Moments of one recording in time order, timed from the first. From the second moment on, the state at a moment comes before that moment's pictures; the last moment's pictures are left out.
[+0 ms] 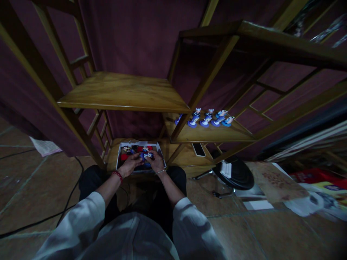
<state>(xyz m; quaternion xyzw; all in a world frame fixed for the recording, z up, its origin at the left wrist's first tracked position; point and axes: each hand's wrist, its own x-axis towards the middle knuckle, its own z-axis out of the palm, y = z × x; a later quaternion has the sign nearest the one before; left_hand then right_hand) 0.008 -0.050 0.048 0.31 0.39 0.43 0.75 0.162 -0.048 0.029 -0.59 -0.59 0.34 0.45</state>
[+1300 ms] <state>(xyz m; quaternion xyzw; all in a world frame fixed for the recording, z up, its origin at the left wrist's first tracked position) 0.012 -0.050 0.044 0.31 0.39 0.45 0.74 0.153 -0.055 0.034 -0.64 -0.61 0.24 0.40</state>
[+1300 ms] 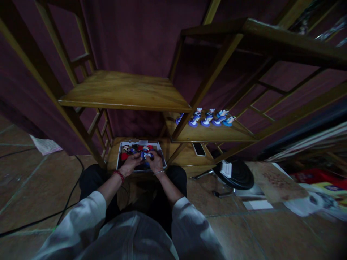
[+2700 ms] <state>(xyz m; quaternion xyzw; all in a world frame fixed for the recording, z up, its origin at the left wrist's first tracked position) 0.014 -0.051 0.039 0.33 0.45 0.42 0.71 0.147 -0.055 0.026 -0.63 -0.67 0.16 0.35</state>
